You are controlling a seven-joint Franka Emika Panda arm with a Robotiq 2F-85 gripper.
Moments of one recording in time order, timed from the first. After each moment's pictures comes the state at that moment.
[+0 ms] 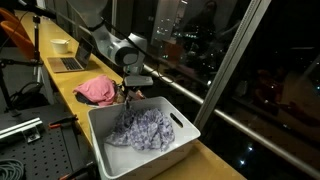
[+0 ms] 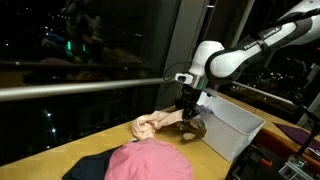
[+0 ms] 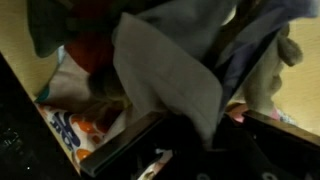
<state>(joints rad) 0.00 0.57 0.22 -1.92 -0.07 2.49 -1.21</state>
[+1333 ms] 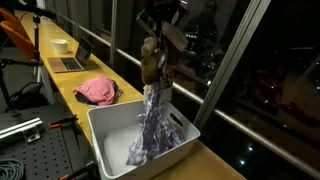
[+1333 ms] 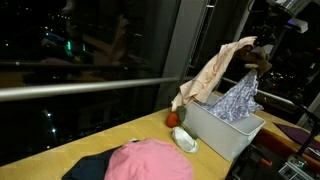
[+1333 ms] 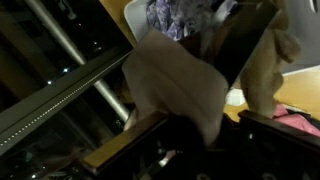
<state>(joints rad) -0.08 -0.27 -0.14 -2.15 0.03 2.27 -1.32</state>
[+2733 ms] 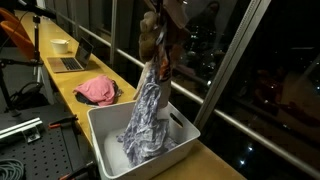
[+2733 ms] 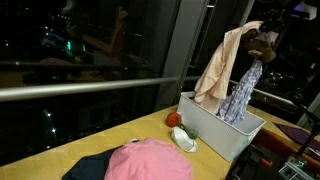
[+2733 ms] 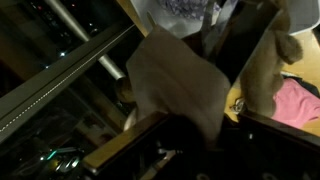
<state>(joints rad) -0.01 -0.30 -0.20 -2.04 0.13 2.14 -1.32</state>
